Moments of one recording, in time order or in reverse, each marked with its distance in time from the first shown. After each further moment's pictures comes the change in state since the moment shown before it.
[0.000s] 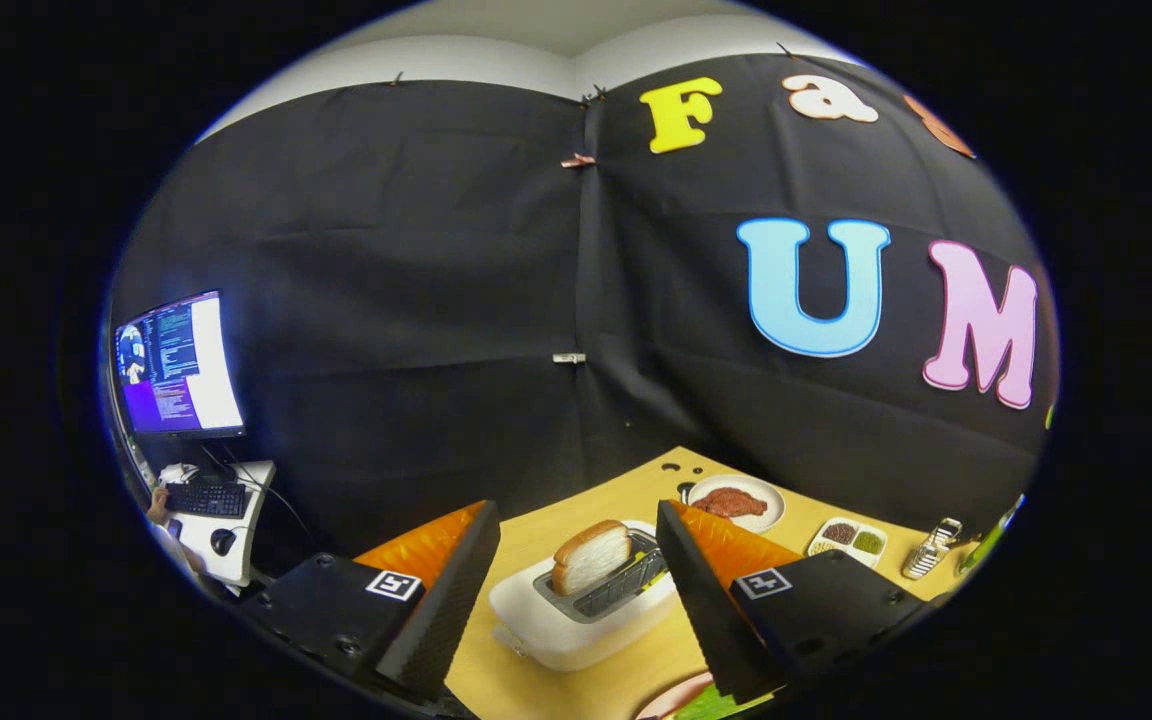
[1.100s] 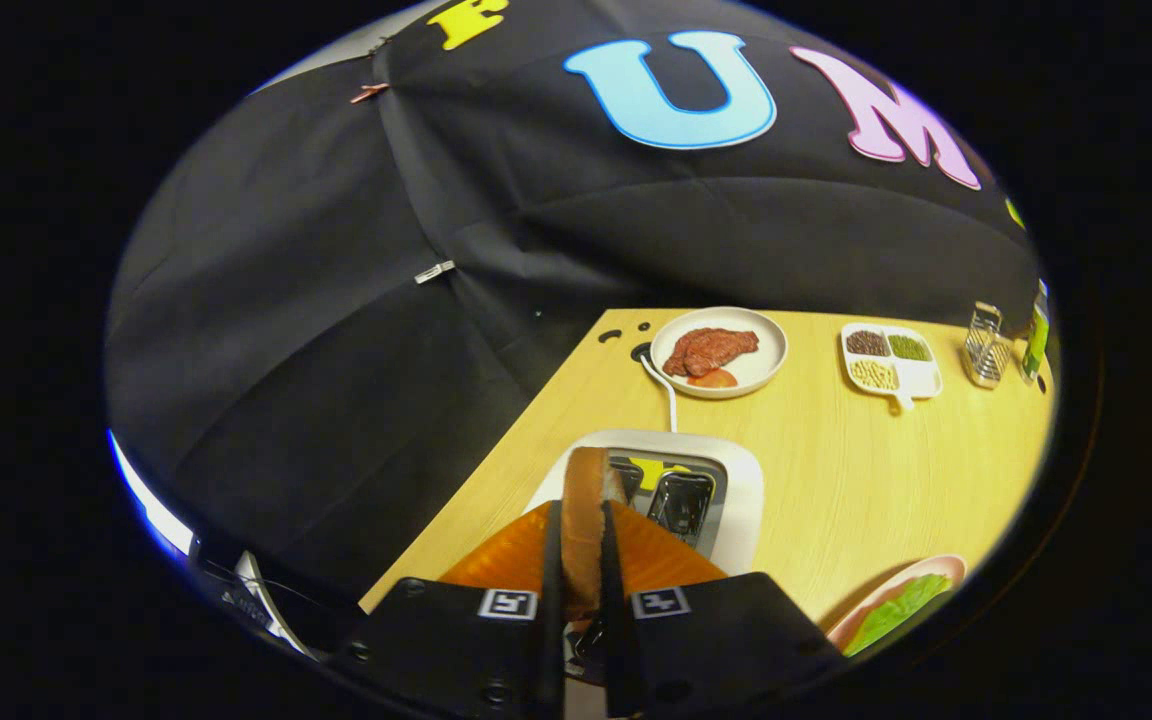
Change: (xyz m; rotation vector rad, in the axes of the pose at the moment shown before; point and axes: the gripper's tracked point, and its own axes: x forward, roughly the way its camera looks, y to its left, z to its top) arm 0.134 -0.030 -0.121 0.456 0.272 -0.256
